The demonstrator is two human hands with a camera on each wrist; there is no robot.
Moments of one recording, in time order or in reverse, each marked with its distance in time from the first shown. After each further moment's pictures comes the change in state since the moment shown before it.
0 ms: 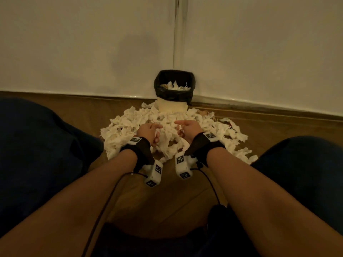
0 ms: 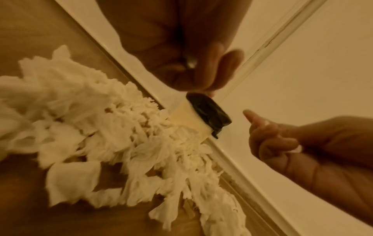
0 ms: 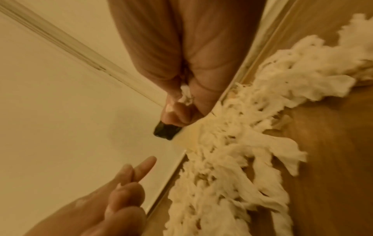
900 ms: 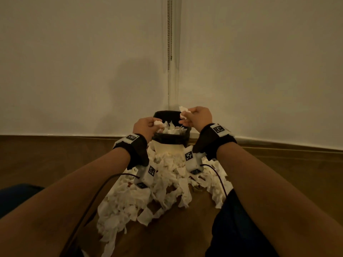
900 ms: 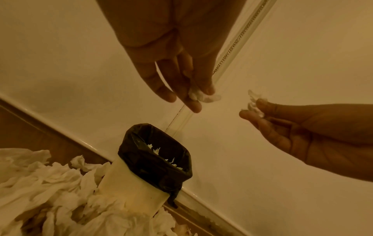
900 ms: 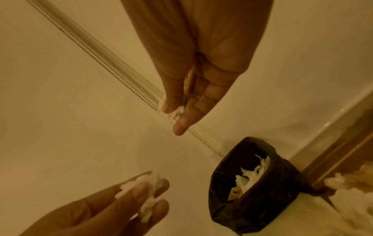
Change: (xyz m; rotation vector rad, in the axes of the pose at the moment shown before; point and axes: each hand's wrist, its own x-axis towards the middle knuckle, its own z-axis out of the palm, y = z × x) left_hand 0.094 0.157 -0.008 0.207 0.034 0.388; right_hand 0.072 -0.182 -0.034 -0.051 0.122 -0.341
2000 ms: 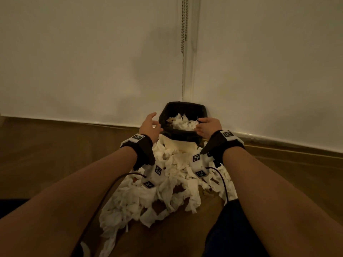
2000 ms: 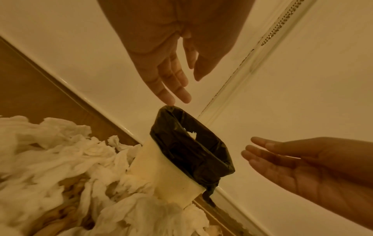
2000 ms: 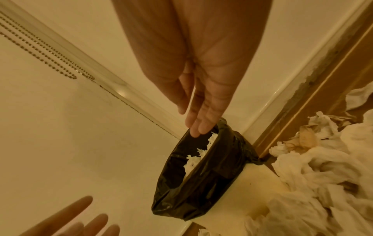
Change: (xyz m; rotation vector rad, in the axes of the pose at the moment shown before) left_hand 0.052 -0.065 0.023 0.019 0.089 -0.161; right_hand 0.077 0.085 0.008 0.006 -0.119 0.293
